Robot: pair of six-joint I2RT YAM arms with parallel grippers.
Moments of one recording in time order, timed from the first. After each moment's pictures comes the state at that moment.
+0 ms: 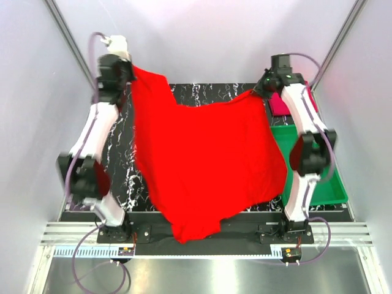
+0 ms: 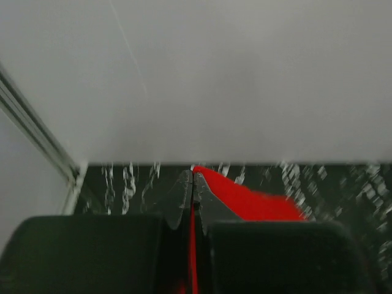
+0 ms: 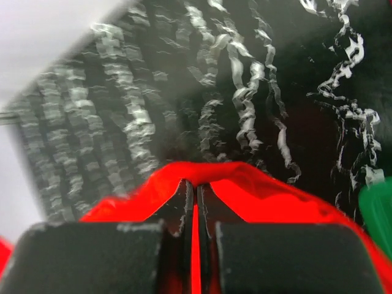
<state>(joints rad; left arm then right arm) -0.07 1.59 1.63 -0.05 -0.06 -0.02 0.10 1.94 1.97 -0.74 -0.12 0.67</state>
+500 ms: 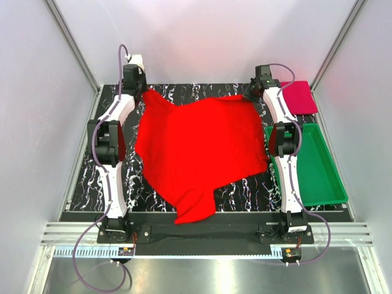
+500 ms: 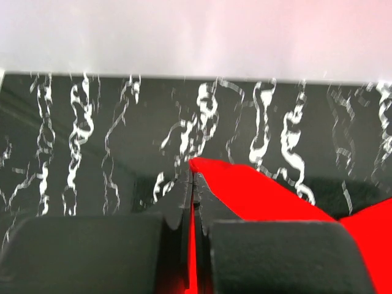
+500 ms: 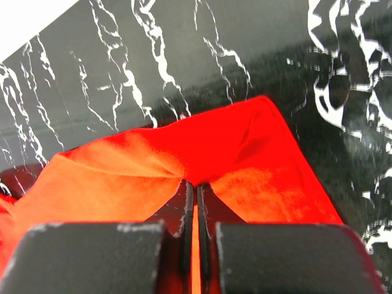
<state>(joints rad) -0.05 2.22 1.86 -0.06 -0.08 -0.05 0.10 2.73 2.67 -0.80 -0.12 0.59</state>
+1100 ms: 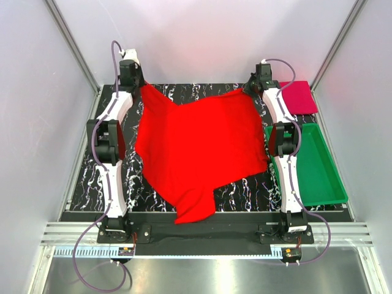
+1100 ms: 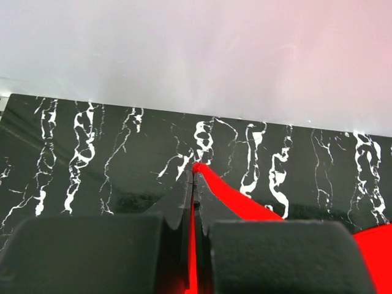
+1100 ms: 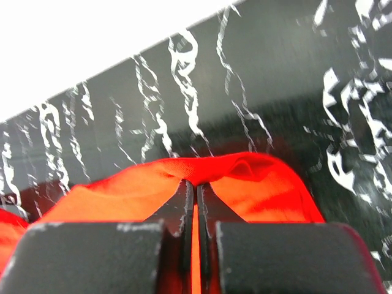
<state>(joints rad) -0.04 2.26 1.98 -0.06 -0.08 -0.13 0.10 2.73 2.63 -0.60 -0.10 0.56</state>
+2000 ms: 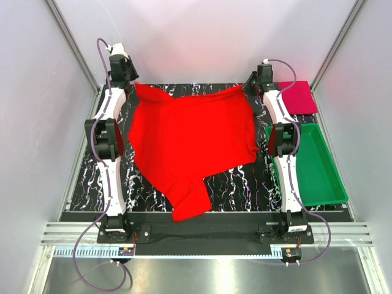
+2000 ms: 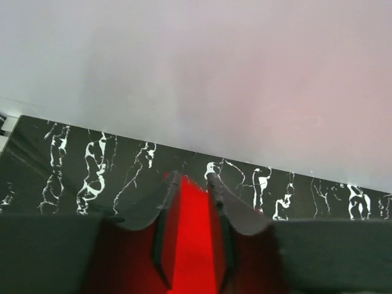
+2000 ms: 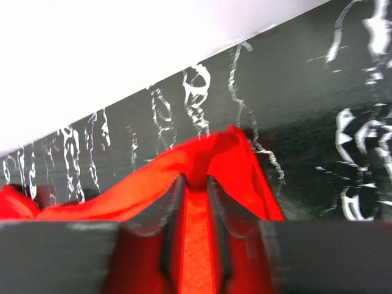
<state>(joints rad) 0.04 2.38 2.19 -0.08 -0.03 -0.23 0.09 2.79 2.68 -0.47 -0.14 0.62</state>
